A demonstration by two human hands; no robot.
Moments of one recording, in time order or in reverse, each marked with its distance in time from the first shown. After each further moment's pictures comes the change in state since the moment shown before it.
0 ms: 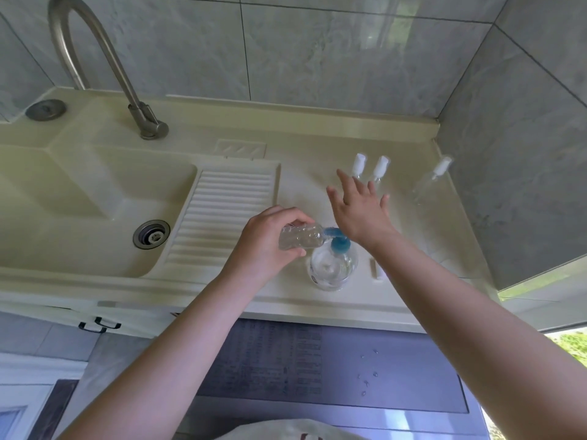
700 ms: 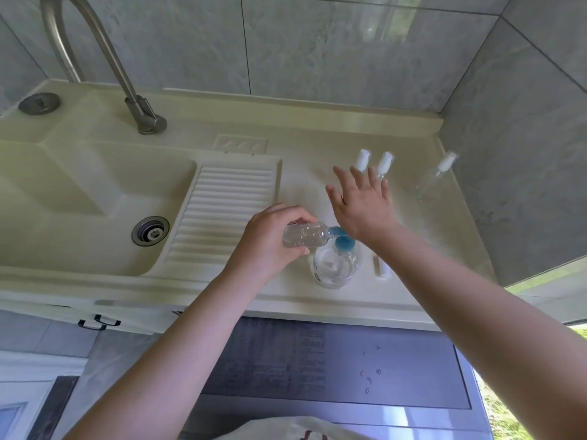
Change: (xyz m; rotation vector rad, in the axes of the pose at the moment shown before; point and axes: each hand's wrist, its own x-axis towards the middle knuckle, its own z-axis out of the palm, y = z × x) left_hand 0.001 0.000 -0.002 -0.043 -0.024 -0.007; right_hand 0.007 0.000 0.001 -0.183 0.086 -0.092
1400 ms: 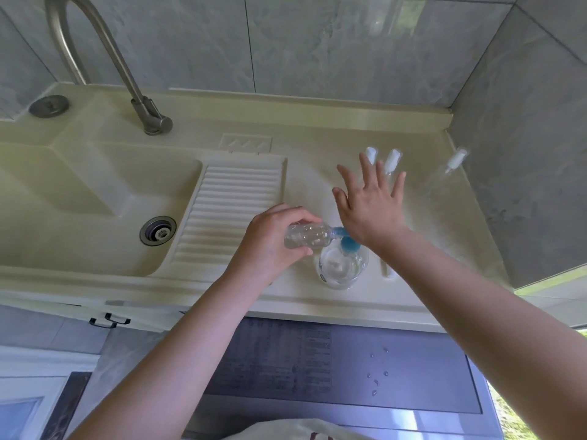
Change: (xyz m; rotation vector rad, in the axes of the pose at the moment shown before) left_hand 0.000 0.000 -0.004 0.027 0.001 -0.007; right_hand -0.002 0.003 0.005 -0.106 0.105 -0.050
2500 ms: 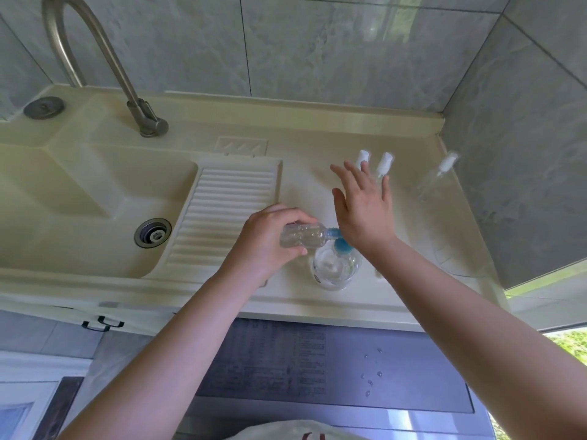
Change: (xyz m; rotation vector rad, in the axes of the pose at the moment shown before) left_hand 0.003 0.001 -0.001 -0.001 -0.029 -0.002; right_hand -0.006 0.001 0.004 0.234 0.182 -0.056
